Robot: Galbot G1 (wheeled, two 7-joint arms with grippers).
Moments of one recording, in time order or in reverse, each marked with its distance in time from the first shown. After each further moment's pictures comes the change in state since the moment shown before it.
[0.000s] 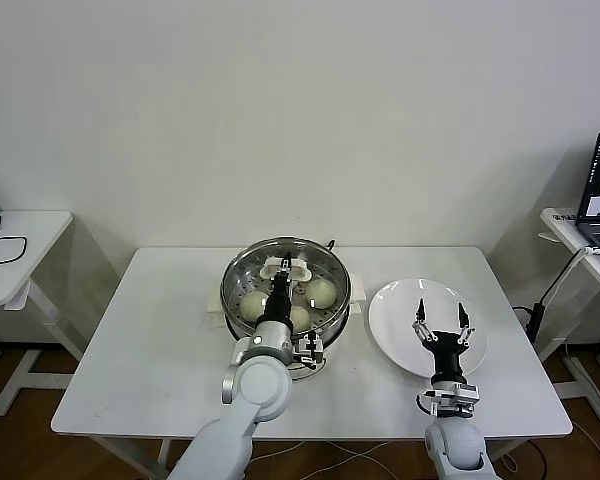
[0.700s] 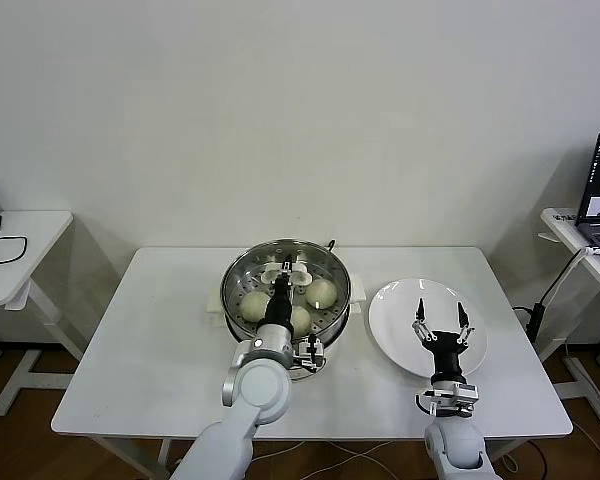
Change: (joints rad) left arm 0.013 -0.005 -0.006 0.007 0.005 -0.014 -0.004; right arm 0.006 0.001 0.001 -0.013 -0.009 0.008 -0.001
